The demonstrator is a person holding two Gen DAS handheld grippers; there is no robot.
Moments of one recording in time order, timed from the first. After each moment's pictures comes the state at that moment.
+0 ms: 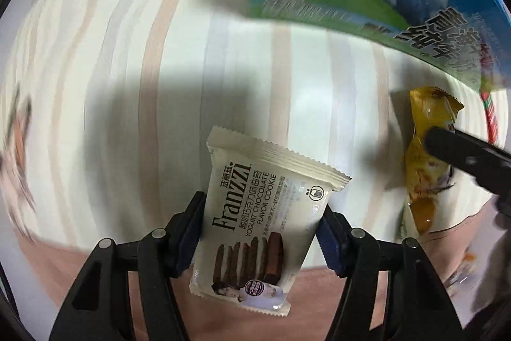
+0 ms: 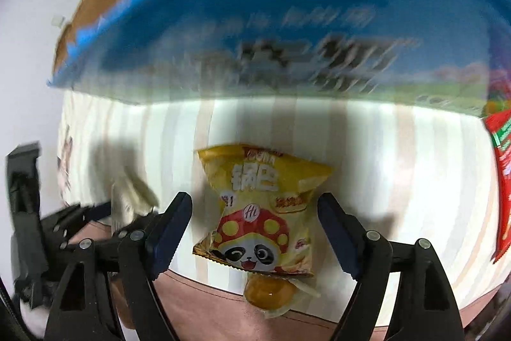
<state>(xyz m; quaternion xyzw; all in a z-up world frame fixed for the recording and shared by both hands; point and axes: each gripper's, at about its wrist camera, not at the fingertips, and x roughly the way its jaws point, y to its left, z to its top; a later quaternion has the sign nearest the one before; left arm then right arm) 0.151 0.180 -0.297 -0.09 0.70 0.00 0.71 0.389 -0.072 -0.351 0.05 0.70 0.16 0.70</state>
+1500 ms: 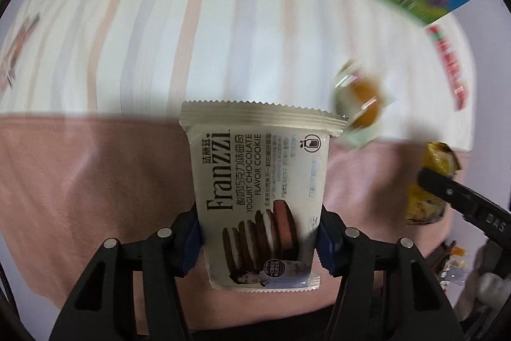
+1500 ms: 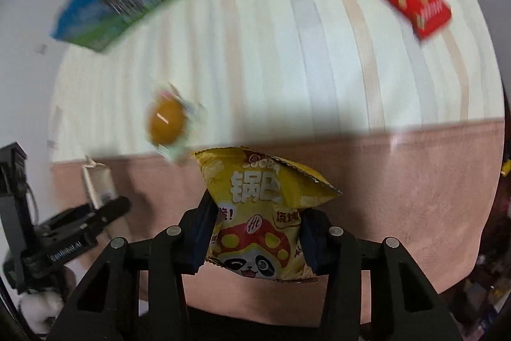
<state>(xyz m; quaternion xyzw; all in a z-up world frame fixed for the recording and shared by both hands) 0.007 0.098 -0.258 -0.11 0.68 -0.04 0.73 0.261 -0.175 -0.332 0.14 0.68 0.10 0.71</state>
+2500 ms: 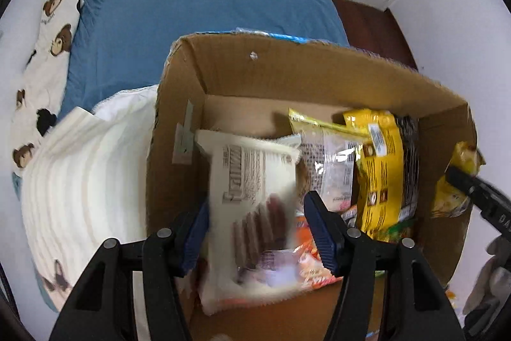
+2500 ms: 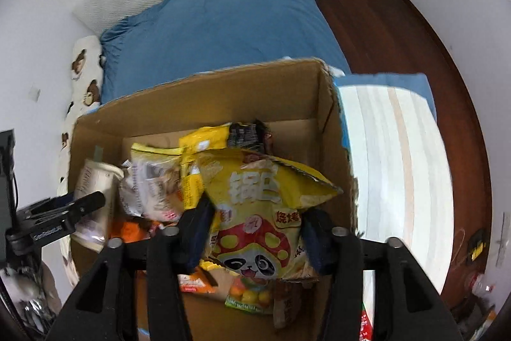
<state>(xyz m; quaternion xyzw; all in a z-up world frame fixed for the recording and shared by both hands) 0.388 0.142 -0.182 -0.09 0.66 -0.01 0.75 0.617 -0.178 -0.242 0.07 0.64 0.08 0.76</state>
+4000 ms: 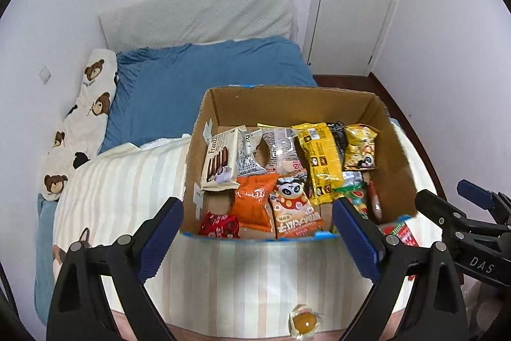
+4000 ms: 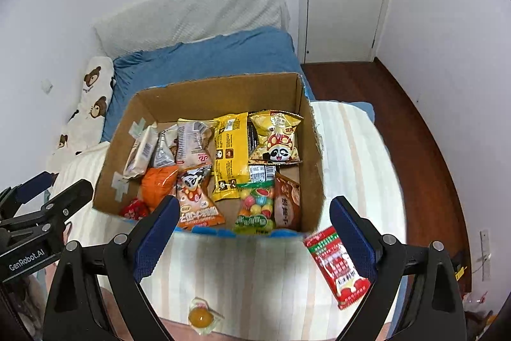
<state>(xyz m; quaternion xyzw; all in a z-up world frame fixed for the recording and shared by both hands) 0.203 0.089 -0.063 -0.03 0.46 0.01 0.89 0.411 -0.165 -0.124 0.01 0.49 0.07 0.87</state>
